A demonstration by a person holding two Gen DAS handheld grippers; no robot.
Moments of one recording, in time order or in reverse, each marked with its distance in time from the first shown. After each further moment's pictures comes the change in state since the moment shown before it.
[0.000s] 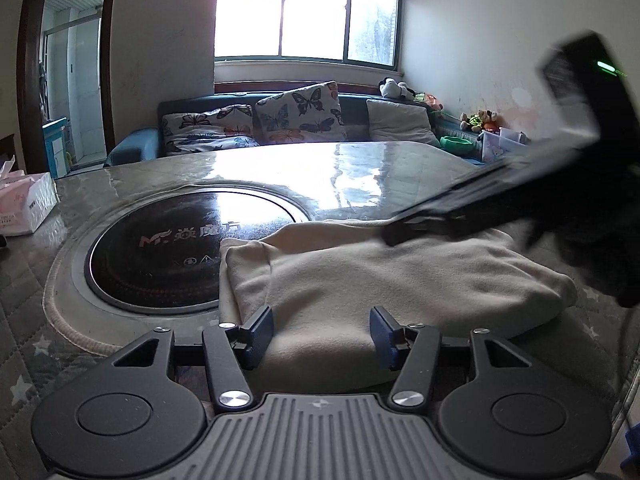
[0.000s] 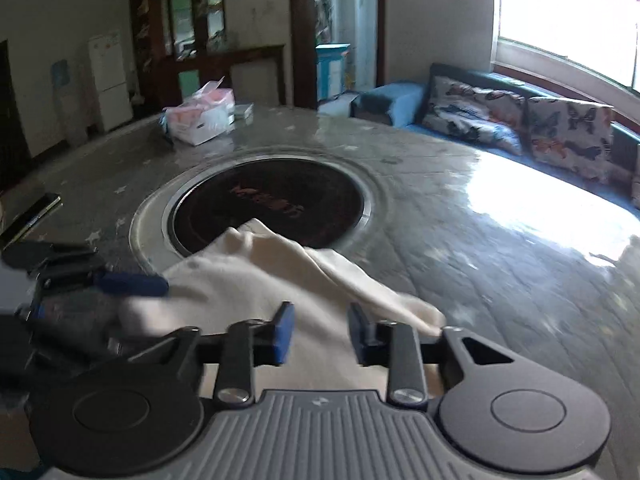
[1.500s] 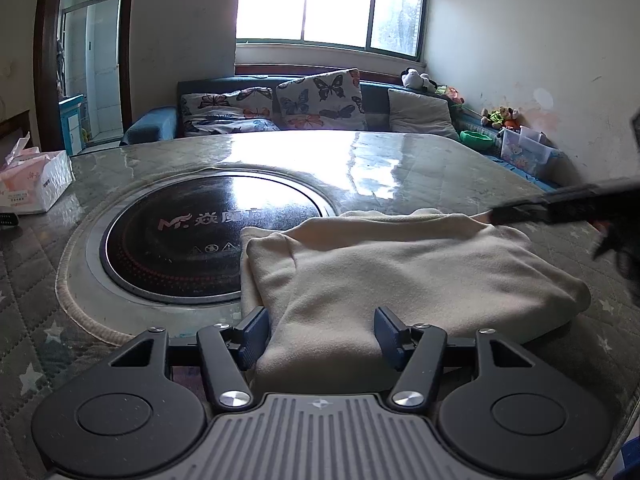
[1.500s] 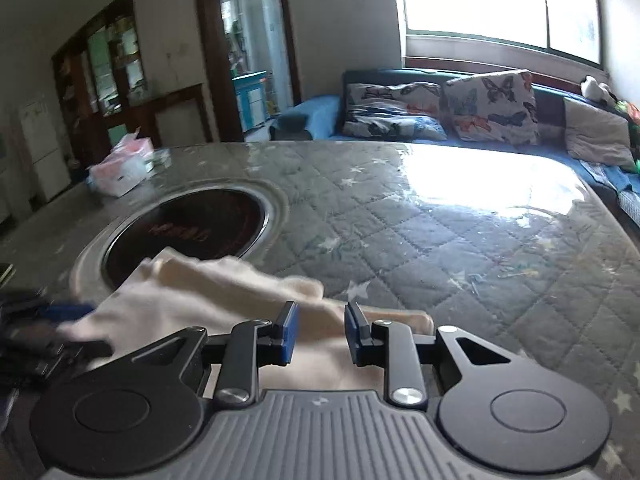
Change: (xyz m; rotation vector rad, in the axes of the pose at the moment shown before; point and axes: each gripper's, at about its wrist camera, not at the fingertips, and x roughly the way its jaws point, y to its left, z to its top) left arm 0.005 0.008 0.009 -0.057 0.051 0.044; right arm -0.041 -0.049 -0.044 0.205 -0.098 -0.163
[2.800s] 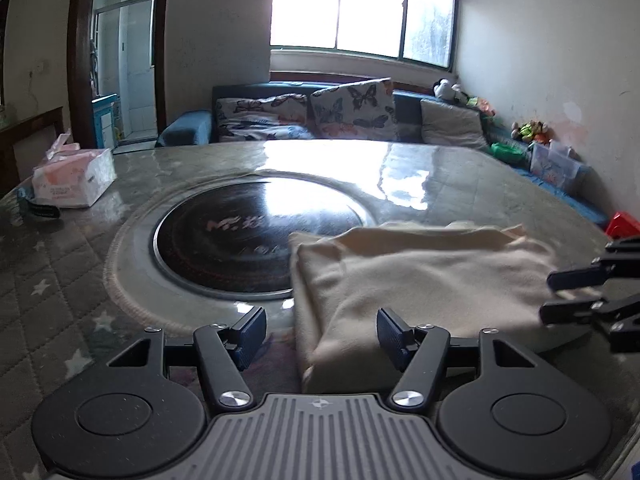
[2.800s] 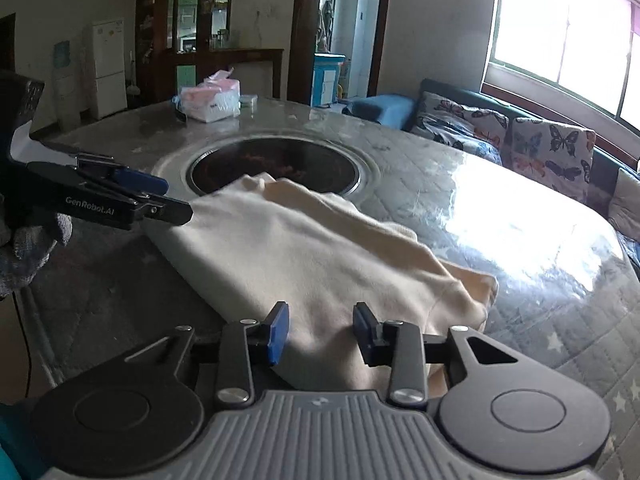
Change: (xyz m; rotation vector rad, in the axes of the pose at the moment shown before) left arm -0.018 0.012 -0.003 -0.049 -0.010 0.110; right arm -0.032 0.066 -0.041 -0.285 0.034 0.075
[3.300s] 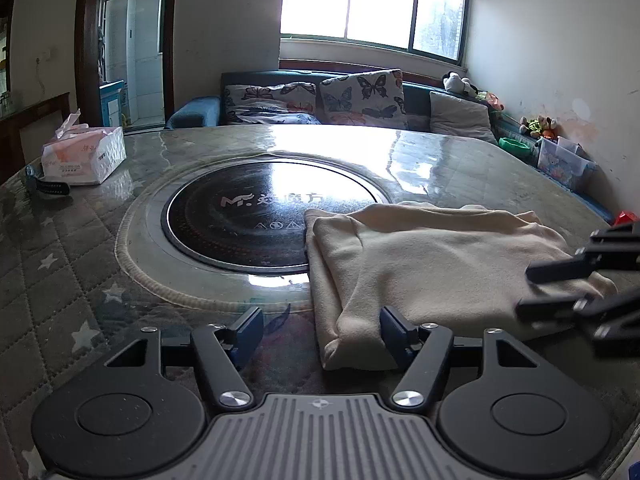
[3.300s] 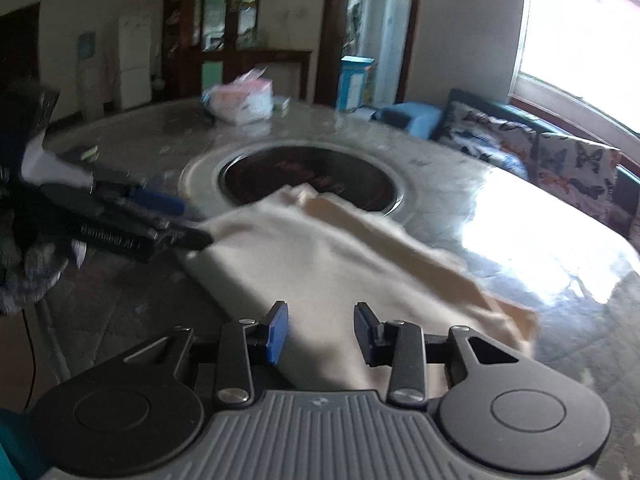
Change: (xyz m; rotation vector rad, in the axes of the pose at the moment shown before) left arm -0.002 0.008 -0.010 -0.030 0.023 0.005; right arm 0.023 0.028 0.013 -0.076 0.011 0.055
